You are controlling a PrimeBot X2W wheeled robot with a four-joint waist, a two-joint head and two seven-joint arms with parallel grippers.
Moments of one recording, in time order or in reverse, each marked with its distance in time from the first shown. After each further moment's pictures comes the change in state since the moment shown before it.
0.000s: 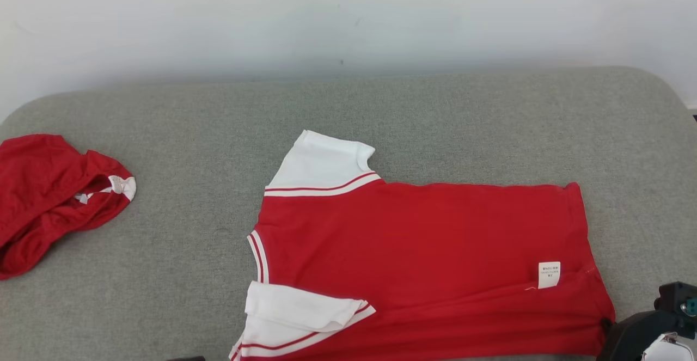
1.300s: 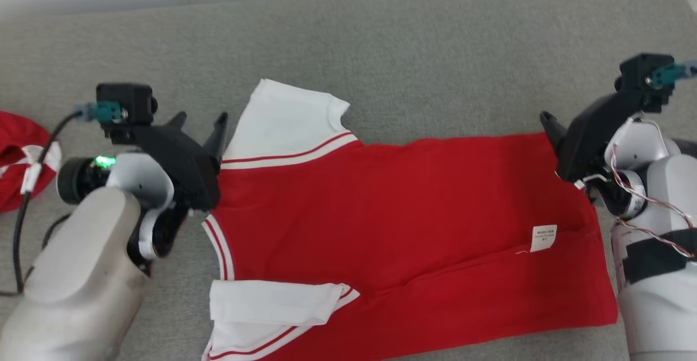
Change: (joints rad) left arm -0.731 0.019 0.056 0.202 -0.015 -0.130 0.259; right arm -0.624 -0.075 0.219 0.174 -0.007 0.000 0.141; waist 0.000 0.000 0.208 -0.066
